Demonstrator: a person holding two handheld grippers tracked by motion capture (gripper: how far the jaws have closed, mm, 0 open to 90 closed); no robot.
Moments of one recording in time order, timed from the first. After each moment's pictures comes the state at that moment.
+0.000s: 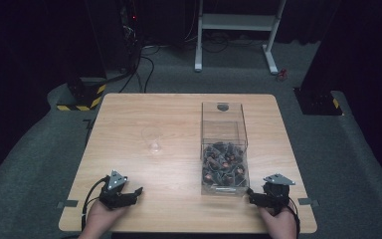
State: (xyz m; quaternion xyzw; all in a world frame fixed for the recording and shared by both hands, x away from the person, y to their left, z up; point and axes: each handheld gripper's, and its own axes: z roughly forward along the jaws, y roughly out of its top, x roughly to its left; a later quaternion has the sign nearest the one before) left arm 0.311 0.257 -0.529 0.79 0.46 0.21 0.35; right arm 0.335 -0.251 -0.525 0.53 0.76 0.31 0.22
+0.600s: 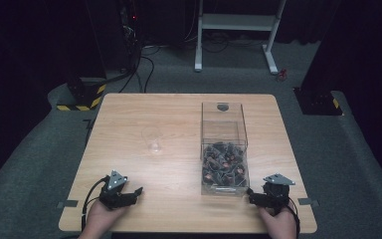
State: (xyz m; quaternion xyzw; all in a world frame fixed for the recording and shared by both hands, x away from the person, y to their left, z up) left arm 0.312 0.257 -0.529 0.79 0.46 0.21 0.35; right arm 0.335 -0.251 -0.525 0.53 0.76 0.31 0.22
